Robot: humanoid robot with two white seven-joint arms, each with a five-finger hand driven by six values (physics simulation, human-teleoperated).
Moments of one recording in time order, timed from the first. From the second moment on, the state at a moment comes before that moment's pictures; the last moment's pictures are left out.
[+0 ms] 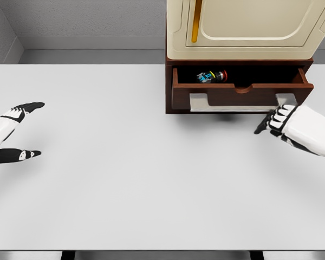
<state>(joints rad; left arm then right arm) 0.08 0.46 0.32 -1.59 -0.28 -0.61 -0.51 0.00 -1.07 0.25 -1.76 0.52 -0.61 -0.16</state>
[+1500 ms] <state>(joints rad) 0.09 0.46 0.32 -1.60 -0.27 -0.61 -0.51 -0.25 -0.94 0.43 -1.60 0.54 -0.61 -0.16</state>
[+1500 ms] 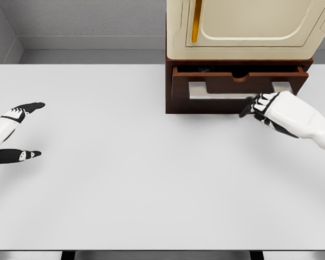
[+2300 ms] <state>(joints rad) 0.09 0.46 0.32 -1.60 -0.27 -0.61 -0.51 -0.32 -0.95 0.49 -1.51 0.53 -0.61 -0.16</state>
